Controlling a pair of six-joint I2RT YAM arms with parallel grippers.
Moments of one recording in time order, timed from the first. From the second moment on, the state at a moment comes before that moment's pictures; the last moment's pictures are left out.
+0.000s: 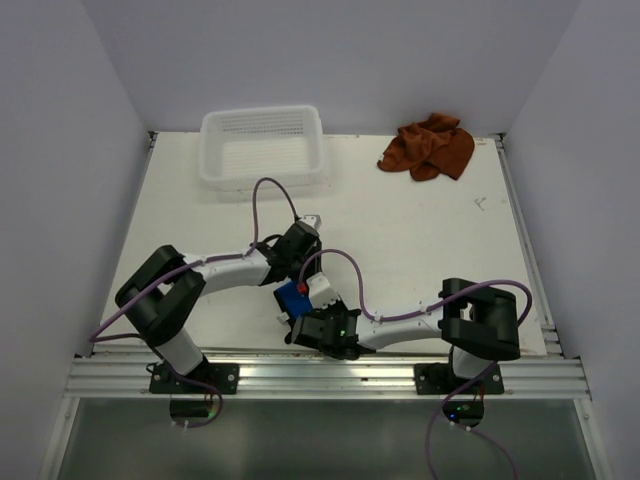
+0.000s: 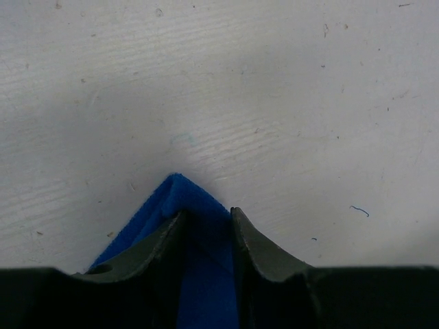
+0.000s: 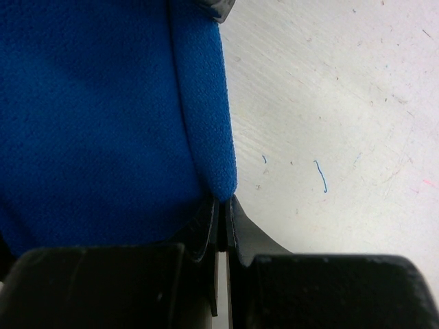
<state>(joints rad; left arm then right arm) -0.77 1.65 0.86 -0.13 -0.04 -0.64 1.40 1.70 0.86 -0.38 0.85 0.70</state>
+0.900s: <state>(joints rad) -0.74 1.69 0.87 -0.05 0.02 -0.62 1.46 1.67 0.82 -0.34 1.00 0.63</state>
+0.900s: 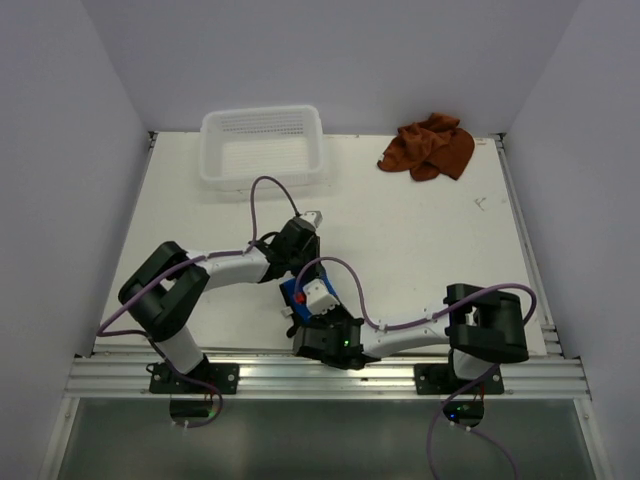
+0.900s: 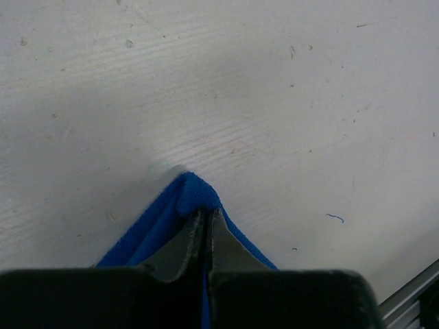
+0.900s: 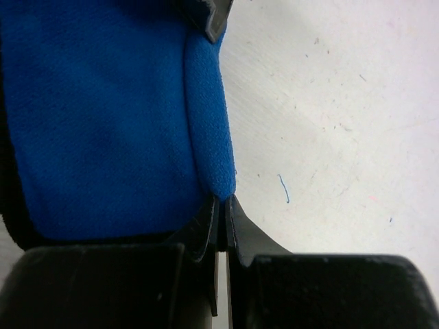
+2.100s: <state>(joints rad) -0.61 1.61 0.54 0.43 0.28 -0.68 1.63 2.08 1.18 -0.57 1.05 -0.02</state>
